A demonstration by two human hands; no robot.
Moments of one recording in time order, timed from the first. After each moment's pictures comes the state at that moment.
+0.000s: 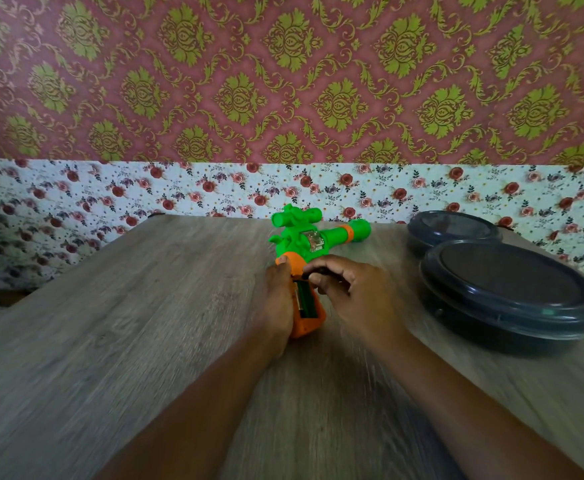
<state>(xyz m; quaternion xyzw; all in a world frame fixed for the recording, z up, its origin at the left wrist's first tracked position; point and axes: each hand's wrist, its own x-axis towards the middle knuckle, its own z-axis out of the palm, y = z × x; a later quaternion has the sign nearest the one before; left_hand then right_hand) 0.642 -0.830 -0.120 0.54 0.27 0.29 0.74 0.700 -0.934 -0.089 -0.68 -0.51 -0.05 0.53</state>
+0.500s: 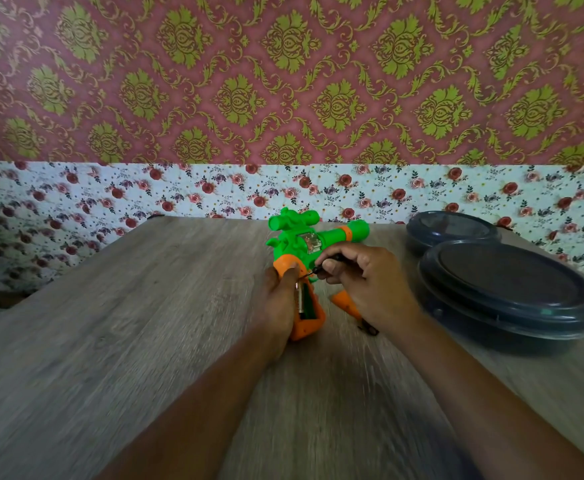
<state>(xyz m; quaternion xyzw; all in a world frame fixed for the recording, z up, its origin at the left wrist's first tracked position) 0.646 -0.824 -0.125 0.58 0.24 0.31 0.72 0.708 -0.943 -0.069 -0.68 -0.49 -0.01 0.54</state>
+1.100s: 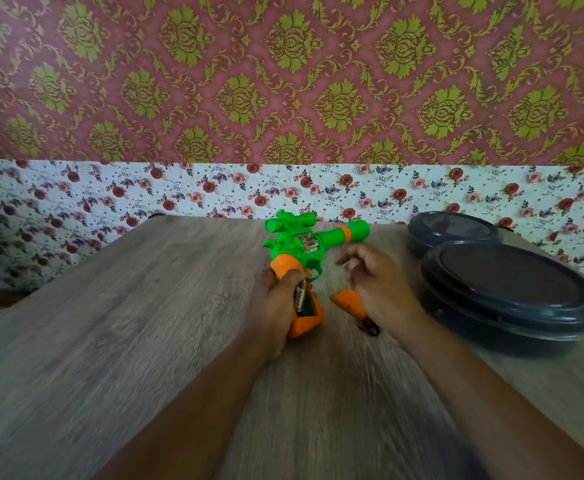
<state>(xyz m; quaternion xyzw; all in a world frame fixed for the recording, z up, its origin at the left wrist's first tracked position) 0.638 -0.828 -0.116 0.57 0.26 0.31 0.71 0.713 -0.944 -0.072 -0.76 -0.40 0.05 0.52</state>
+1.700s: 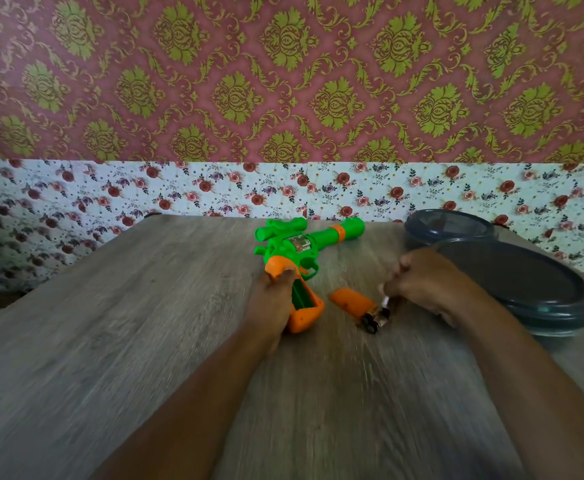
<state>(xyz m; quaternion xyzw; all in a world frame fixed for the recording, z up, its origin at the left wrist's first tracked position) 0.641 -0.825 -0.116 0.60 0.30 0.32 0.67 0.746 -0.984 -0.047 -0.89 -0.28 0.09 0.33</state>
